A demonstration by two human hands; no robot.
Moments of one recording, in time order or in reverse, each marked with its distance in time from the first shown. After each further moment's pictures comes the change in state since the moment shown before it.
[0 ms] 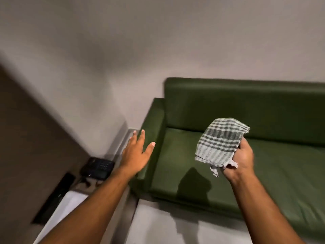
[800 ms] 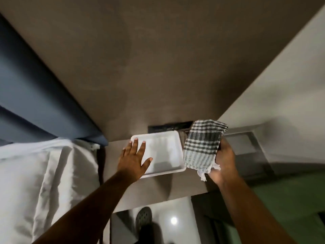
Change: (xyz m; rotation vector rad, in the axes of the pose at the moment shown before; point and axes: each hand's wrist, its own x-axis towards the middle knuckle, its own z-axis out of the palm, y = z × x) left_hand -0.212 -0.435 0.003 0.014 0.130 -0.978; right_hand -0.014 0.503 0.255 -0.836 -0.509 0.954
